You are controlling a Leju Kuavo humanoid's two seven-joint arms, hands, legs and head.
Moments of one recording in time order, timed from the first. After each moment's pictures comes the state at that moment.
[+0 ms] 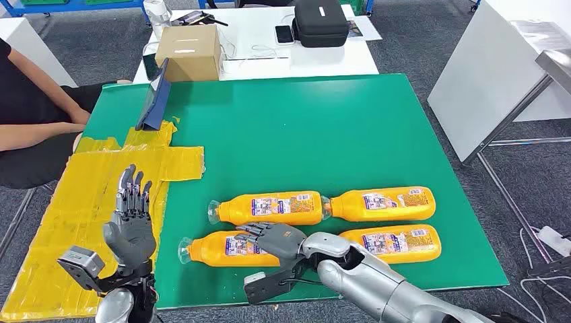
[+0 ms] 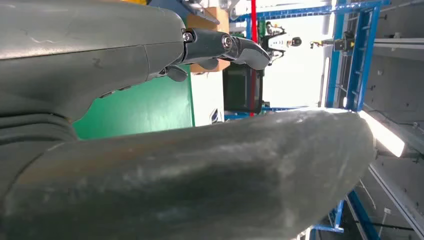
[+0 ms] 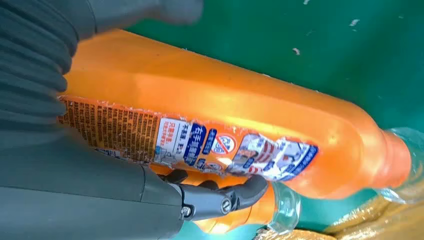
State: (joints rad) left arm 0.08 -0.22 0.06 -1.55 -0.04 -0.09 -0.68; right arm -0.59 -0.06 1.17 -1.00 0.52 0.19 -0.17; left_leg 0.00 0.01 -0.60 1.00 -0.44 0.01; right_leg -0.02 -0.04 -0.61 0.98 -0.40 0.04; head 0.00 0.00
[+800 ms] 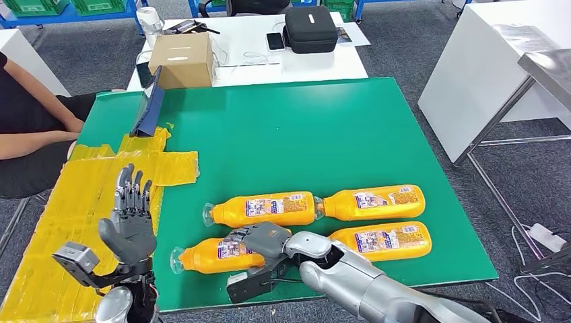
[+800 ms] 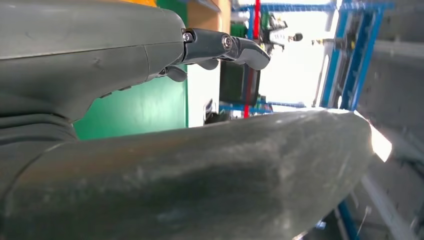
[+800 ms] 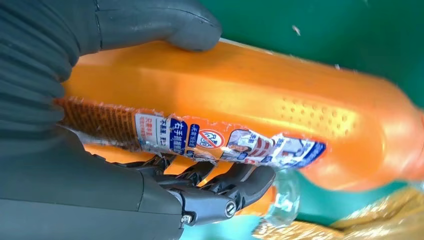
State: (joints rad) left arm 0.07 -0.21 0.08 -1.55 0.05 -0.09 -0.66; right arm -0.62 0.07 1.28 -0.77 0.54 0.07 -0.13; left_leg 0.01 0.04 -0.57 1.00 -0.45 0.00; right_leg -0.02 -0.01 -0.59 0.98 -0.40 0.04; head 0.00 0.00
